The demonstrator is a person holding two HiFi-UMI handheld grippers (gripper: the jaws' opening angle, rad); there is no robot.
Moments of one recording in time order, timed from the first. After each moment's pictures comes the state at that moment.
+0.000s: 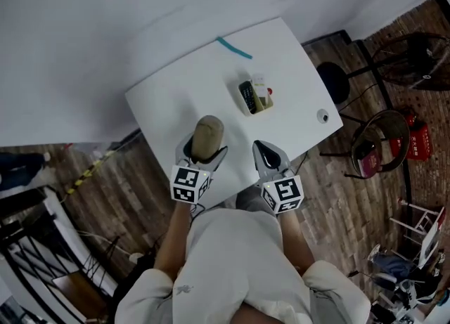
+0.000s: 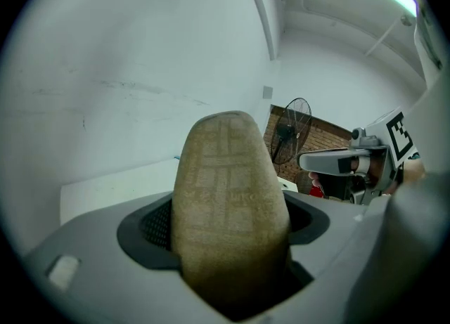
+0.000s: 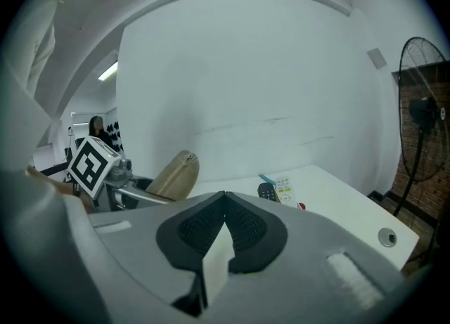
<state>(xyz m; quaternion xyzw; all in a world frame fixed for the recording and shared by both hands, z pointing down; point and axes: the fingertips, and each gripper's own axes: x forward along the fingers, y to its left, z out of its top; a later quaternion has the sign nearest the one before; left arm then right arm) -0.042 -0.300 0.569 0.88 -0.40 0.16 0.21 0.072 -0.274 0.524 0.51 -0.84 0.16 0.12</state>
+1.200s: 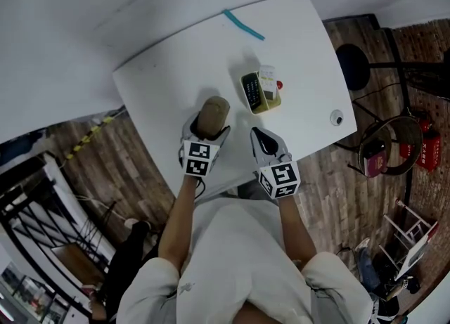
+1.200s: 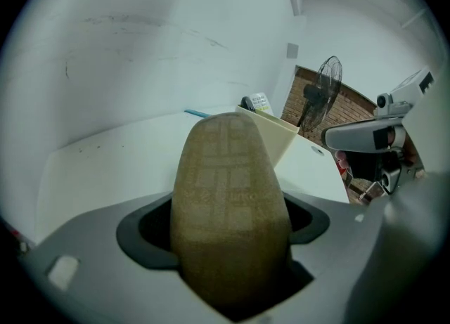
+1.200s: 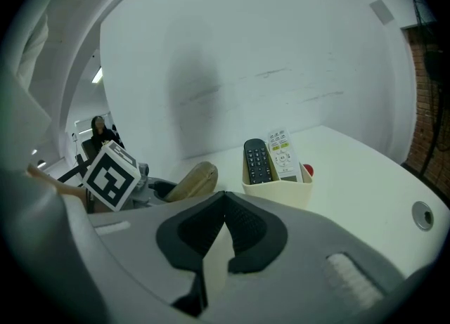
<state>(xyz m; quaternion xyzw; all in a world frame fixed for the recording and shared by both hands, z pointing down) -0.015 -0.350 0.695 0.81 -0.43 0.29 0.26 0.091 -0.322 0.621 0.45 -0.84 0.26 0.17</state>
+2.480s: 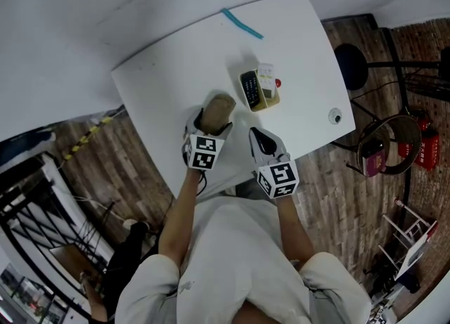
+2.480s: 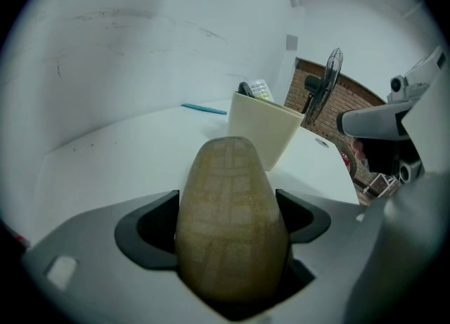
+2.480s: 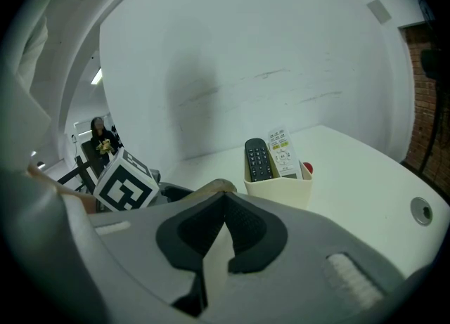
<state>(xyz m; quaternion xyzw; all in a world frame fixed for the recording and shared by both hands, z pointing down) -0.003 -0.355 0.716 0.81 -0.43 0.31 0.25 0.091 -0.317 0.622 0.45 -0.84 0.26 0.16</state>
